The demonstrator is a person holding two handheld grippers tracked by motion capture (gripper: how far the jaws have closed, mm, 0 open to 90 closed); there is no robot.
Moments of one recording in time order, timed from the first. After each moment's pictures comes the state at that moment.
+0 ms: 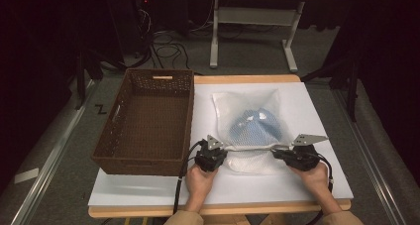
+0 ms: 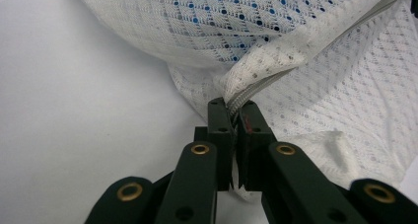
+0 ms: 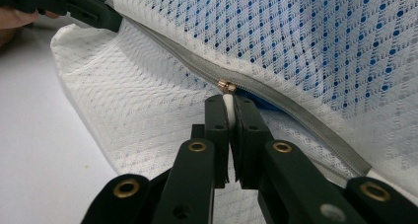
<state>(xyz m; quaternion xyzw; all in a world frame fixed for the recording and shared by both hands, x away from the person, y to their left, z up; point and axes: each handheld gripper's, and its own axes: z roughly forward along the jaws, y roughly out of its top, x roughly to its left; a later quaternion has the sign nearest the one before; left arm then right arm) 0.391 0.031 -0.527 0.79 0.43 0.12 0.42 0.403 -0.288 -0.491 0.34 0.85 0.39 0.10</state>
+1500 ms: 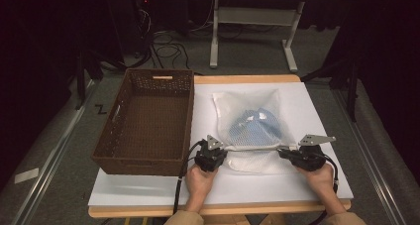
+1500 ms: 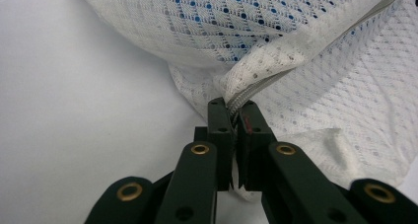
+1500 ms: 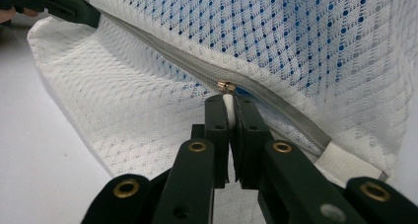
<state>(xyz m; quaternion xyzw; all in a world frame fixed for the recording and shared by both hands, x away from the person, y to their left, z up) 0.391 0.031 -0.527 0.79 0.43 0.12 0.42 0.403 -0.306 -0.493 0.36 0.84 0.39 0.11</state>
